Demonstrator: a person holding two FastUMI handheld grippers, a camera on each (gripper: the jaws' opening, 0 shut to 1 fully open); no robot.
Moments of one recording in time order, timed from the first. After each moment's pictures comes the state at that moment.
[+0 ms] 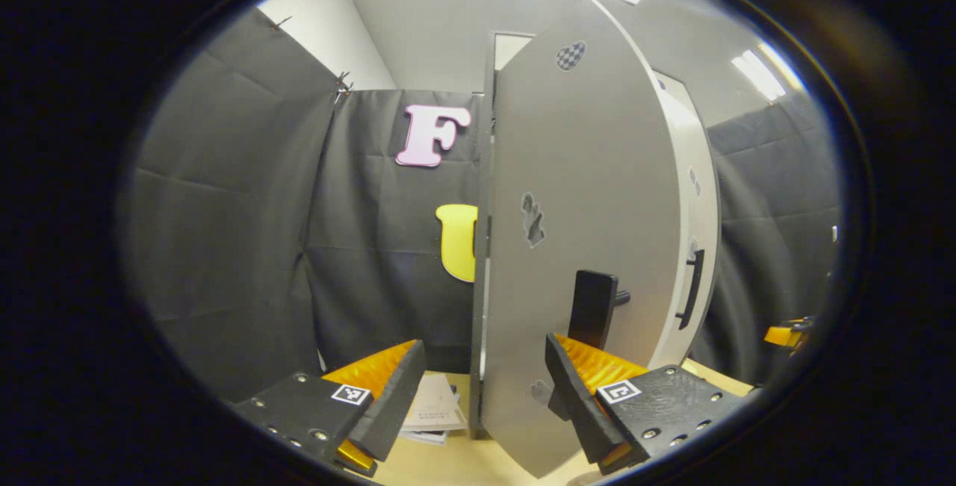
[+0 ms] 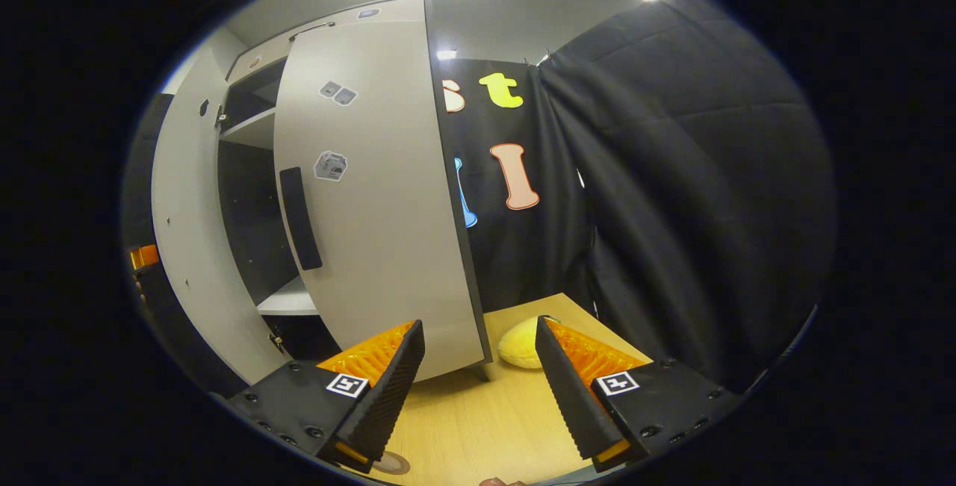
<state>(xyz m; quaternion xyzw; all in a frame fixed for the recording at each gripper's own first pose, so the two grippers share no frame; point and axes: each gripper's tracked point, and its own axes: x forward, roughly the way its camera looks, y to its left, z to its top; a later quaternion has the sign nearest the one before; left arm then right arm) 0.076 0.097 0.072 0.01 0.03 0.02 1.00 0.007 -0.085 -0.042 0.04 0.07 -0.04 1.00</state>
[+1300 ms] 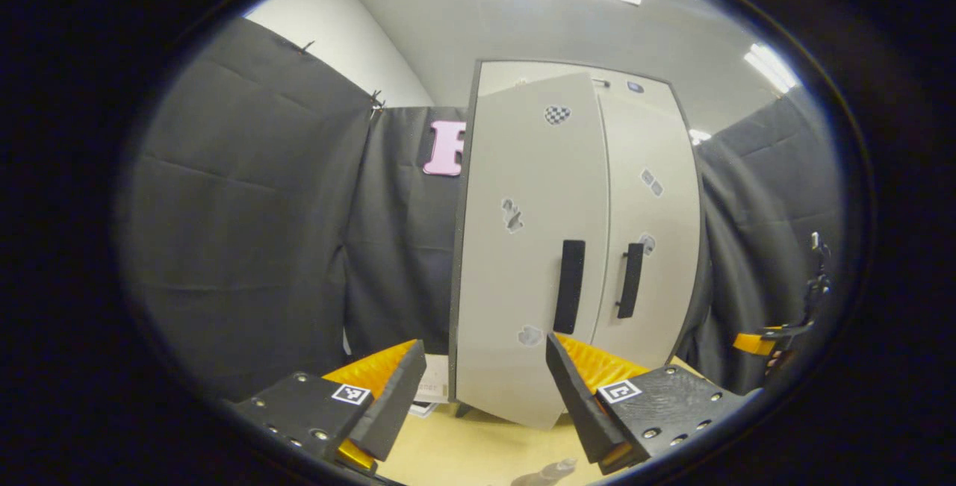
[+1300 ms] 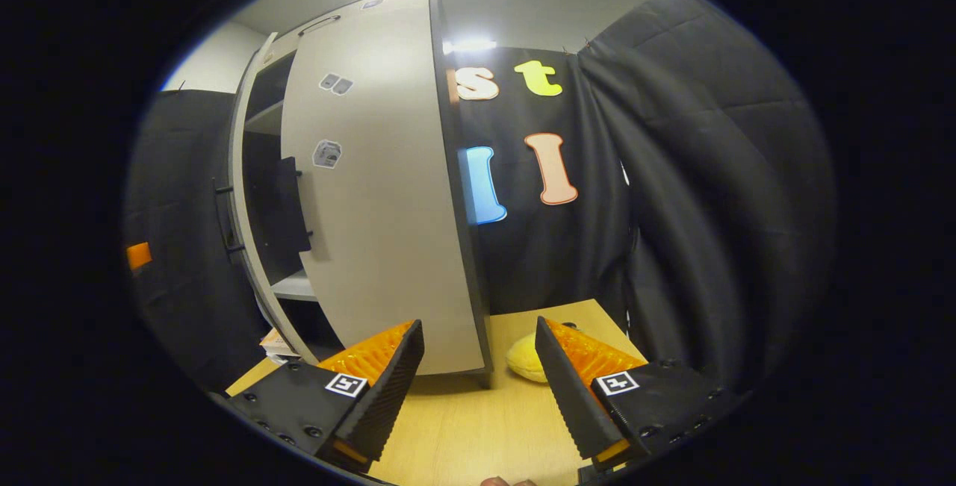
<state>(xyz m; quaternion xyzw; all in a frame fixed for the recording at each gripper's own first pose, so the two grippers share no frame) -0.046 0.000 0.072 -0.01 -0.01 0.08 1.00 0.061 -0.097 -0.050 0.02 0.09 0.07 0.99</state>
